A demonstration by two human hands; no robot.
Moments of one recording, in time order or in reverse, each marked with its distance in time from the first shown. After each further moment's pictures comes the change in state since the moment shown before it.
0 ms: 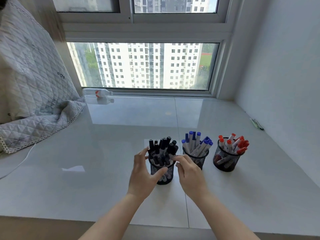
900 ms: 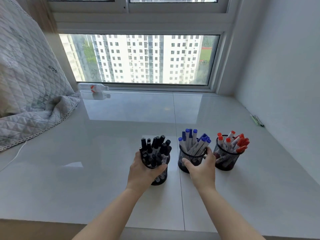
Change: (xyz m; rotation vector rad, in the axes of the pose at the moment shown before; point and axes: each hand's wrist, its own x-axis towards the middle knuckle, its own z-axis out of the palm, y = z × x) left_hand 0.017 -0.001 0.020 -0.201 0.002 -0.281; right_hand 0.012 0.052 -0.001 0.261 0.259 0.571
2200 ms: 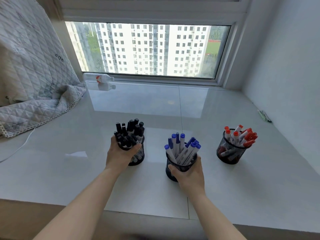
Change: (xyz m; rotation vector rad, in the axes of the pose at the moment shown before) left_hand 0.040 -0.025 -0.072 0.106 0.217 -0.107; right_hand -0.049 0.004 0.031 0.099 -0.175 0.069
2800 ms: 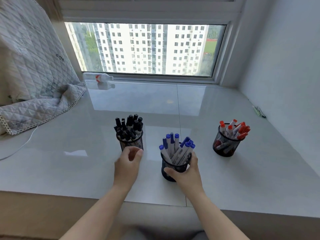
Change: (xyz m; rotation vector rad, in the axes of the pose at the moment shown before) left_hand -0.081 0.010 0.004 -0.023 0.028 0.156; right_hand -0.030 -0.005 -0.012 0.079 -0.137 0.009
